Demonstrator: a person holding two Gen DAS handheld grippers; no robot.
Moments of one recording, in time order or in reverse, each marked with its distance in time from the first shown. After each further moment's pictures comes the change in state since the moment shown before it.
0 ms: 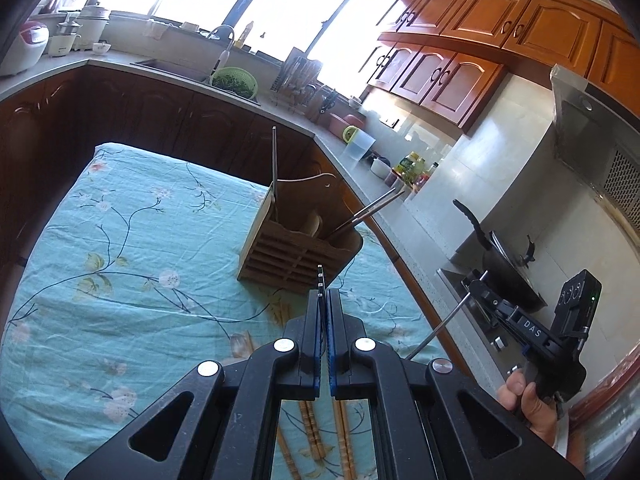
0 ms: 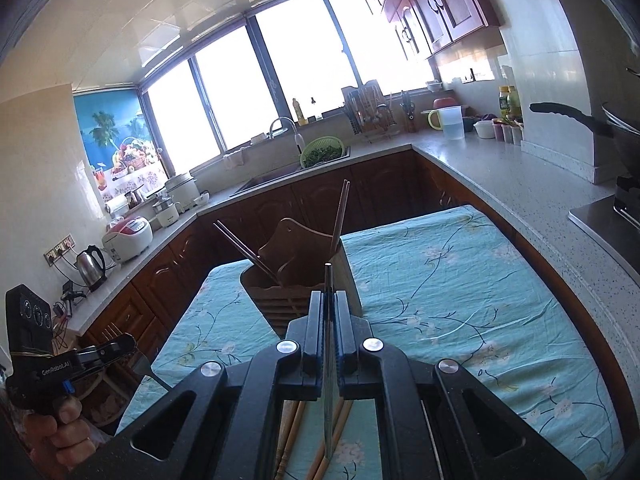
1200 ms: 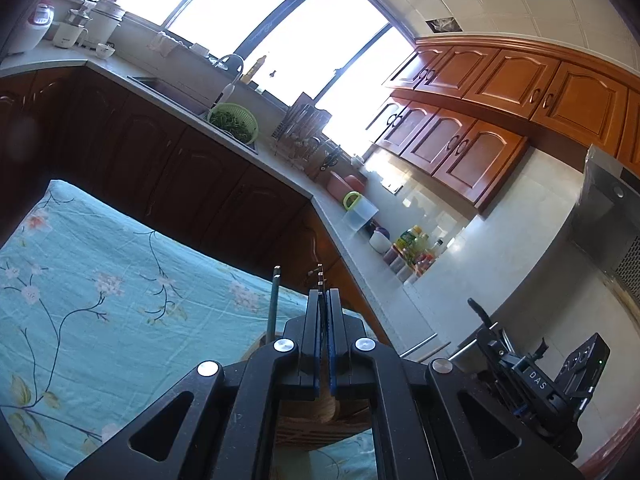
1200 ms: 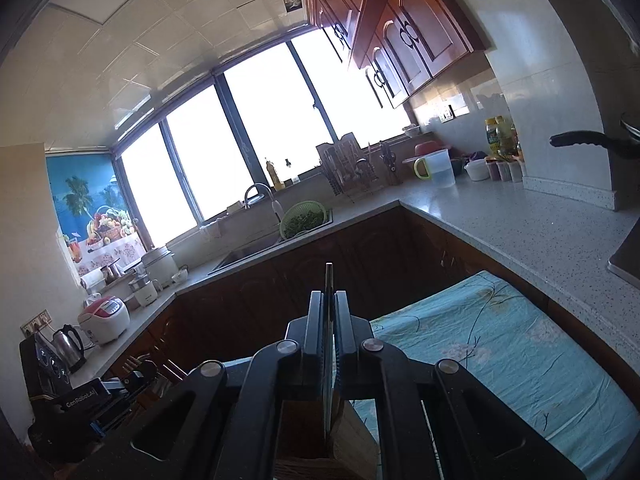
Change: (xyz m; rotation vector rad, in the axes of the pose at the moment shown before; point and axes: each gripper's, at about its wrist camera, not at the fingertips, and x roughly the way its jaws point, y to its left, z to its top) left arm 0.196 0.062 0.095 -0.112 -0.201 -0.058; right arm 0.119 -0.008 0.078 0.108 -0.221 -0.059
